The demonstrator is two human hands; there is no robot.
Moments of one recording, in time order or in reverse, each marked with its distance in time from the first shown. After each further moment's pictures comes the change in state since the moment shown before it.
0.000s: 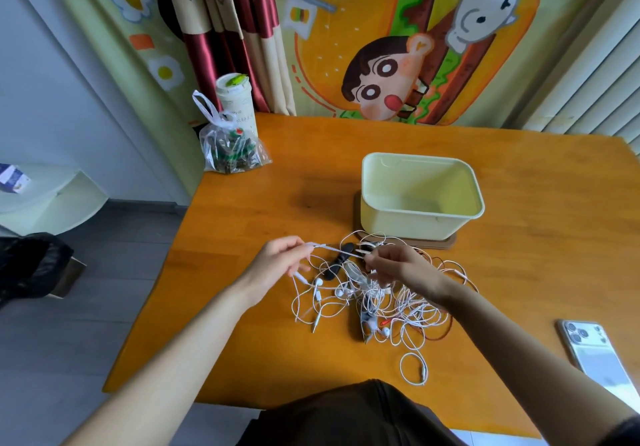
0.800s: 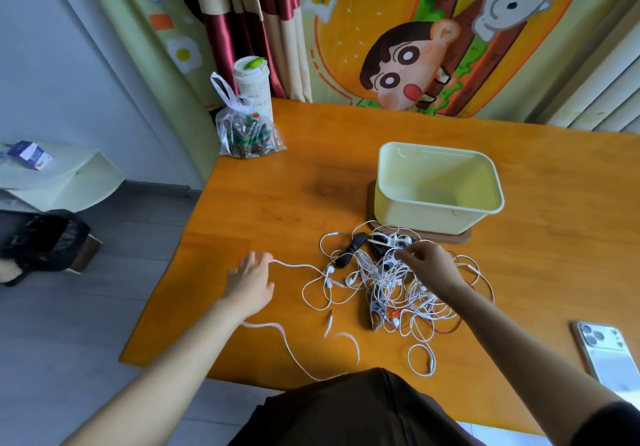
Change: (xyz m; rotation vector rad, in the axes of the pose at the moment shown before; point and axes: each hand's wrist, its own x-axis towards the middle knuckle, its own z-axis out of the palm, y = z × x) left_hand -0.012 -0.095 -0.024 1.012 0.161 -0.251; right_hand 0.013 0.050 -0.004 -0.390 0.440 0.151
